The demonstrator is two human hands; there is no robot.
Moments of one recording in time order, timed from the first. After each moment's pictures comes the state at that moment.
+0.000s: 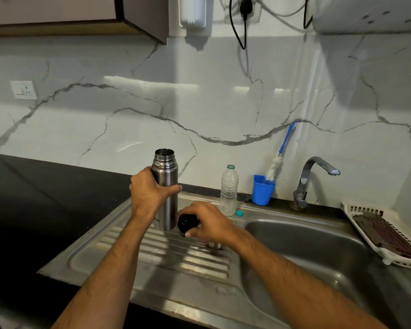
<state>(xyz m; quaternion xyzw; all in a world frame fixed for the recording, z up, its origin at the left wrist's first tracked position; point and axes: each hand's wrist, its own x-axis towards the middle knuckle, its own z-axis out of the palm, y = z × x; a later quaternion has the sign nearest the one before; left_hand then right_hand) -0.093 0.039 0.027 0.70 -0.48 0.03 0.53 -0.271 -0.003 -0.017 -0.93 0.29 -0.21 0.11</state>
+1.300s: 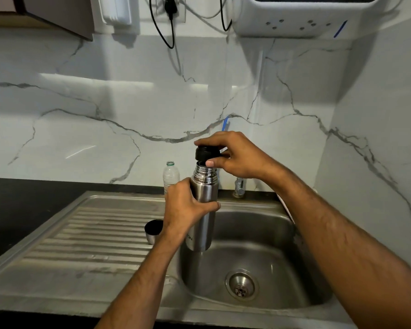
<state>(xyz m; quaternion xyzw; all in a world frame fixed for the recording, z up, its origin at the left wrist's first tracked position) -0.320 0.042 0.024 0.60 -0.62 -0.08 0.50 -0.477 0.020 0.146 -0.88 0.35 -0.31 0.08</state>
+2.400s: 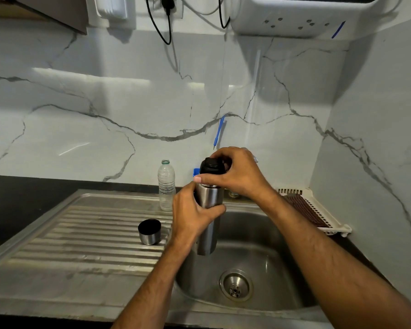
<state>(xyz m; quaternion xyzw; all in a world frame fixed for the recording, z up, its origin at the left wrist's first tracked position) -0.347 0.033 -0.002 0.53 -0.61 -0.10 0.58 -0.483 0.016 0.098 -0.80 0.43 -0.41 0.08</state>
